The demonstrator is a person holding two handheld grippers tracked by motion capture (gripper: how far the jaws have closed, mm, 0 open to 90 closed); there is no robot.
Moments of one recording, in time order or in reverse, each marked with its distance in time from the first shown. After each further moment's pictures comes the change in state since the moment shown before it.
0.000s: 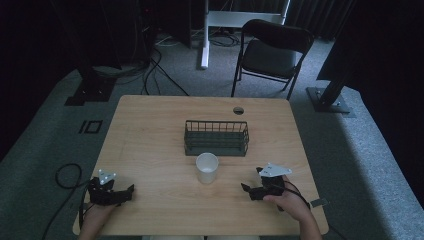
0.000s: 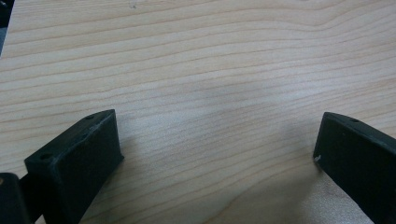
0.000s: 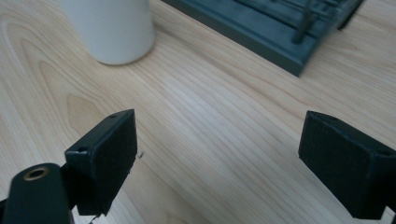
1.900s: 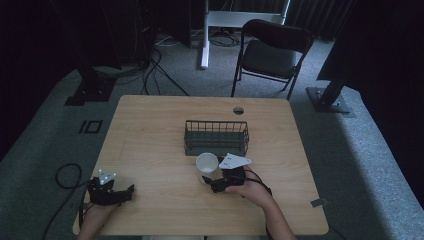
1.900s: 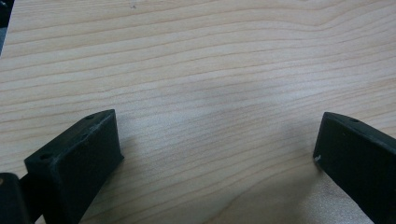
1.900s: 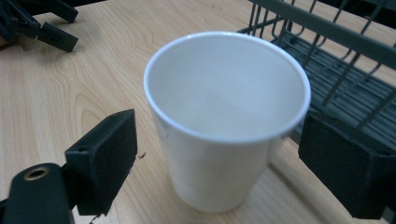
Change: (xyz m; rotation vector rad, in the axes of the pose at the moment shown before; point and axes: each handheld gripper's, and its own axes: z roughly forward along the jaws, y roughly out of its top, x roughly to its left) left arm 0.000 0.000 0.000 0.000 0.000 -0.002; right arm 0.067 0.077 0.066 -0.125 0.138 -0.126
